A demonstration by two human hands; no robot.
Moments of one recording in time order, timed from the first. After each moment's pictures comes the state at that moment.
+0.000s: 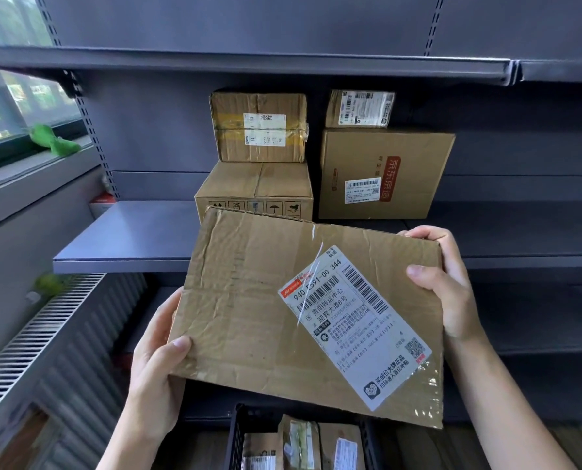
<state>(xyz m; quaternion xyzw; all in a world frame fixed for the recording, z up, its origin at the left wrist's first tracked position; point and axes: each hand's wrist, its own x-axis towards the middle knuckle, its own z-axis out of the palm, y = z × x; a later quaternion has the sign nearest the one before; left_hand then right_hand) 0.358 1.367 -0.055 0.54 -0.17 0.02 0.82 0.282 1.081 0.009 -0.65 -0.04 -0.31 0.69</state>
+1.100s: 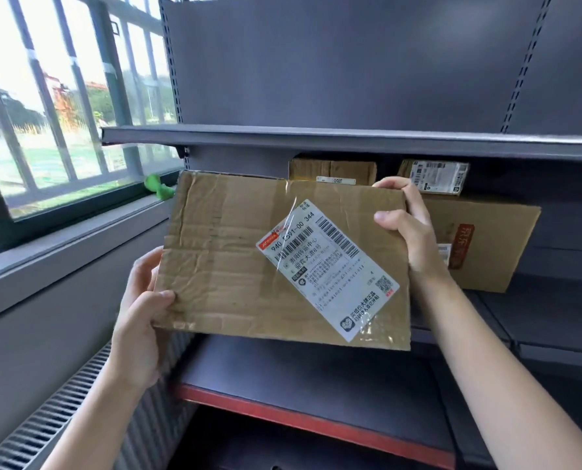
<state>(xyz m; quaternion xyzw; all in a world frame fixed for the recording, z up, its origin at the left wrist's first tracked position) 0.403 1.431 0.046 0.54 -0.19 0.16 0.80 0.405 1.139 0.115 -0.64 -0.21 -0.26 0.69</state>
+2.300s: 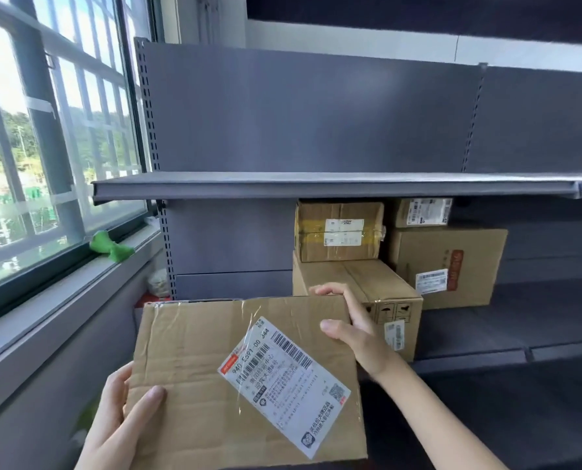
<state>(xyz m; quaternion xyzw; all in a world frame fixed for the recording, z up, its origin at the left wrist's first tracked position) 0.556 1.608 -0.015 0.67 -0.15 0.06 0.73 0.503 1.314 0.038 -0.76 -0.12 -0.23 0.59</state>
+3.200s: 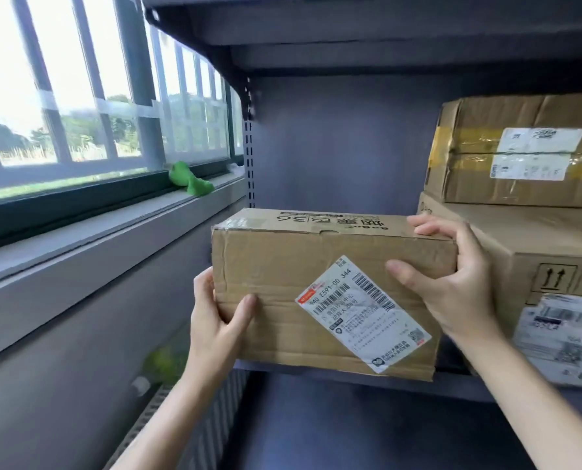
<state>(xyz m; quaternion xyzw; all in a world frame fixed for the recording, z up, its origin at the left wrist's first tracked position) 0.760 1.583 -0.138 0.69 -0.20 0.27 0.64 0.699 1.332 -0.069 -0.71 -0.17 -0.50 0.46</state>
